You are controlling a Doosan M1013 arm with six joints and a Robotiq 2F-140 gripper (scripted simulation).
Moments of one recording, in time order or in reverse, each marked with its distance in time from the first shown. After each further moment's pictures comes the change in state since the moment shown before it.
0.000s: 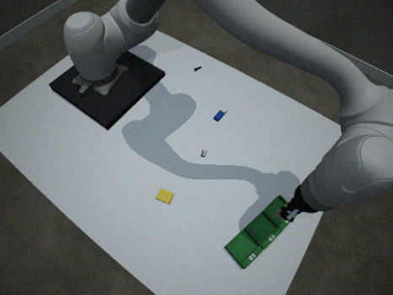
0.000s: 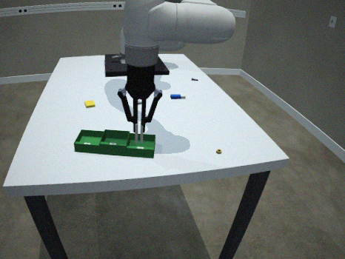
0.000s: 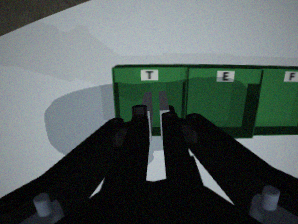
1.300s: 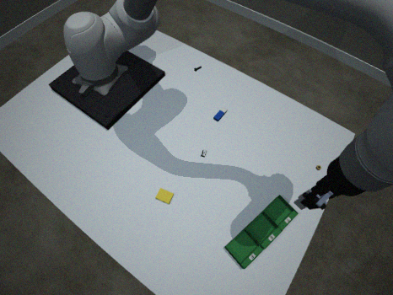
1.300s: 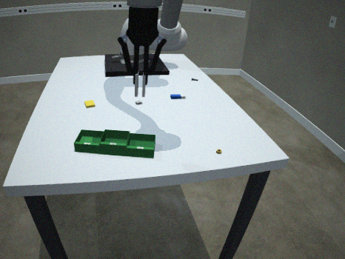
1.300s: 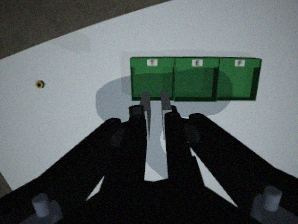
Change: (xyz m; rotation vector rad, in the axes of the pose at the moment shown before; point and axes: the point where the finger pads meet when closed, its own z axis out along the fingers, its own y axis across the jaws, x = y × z) arm 0.000 0.000 -0.154 0.000 0.000 0.001
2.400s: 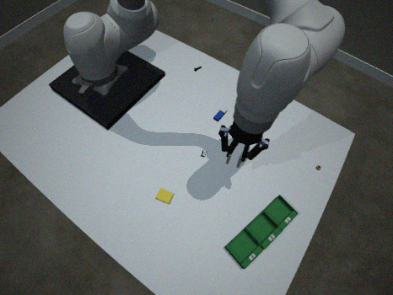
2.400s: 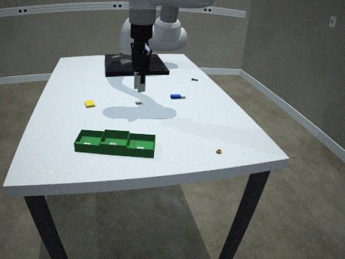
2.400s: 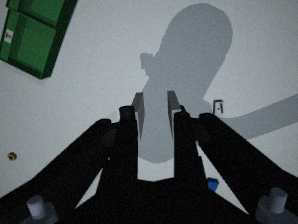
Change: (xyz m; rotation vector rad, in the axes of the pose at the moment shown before) arm -0.216 0.013 0.074 0.001 -0.006 1.084
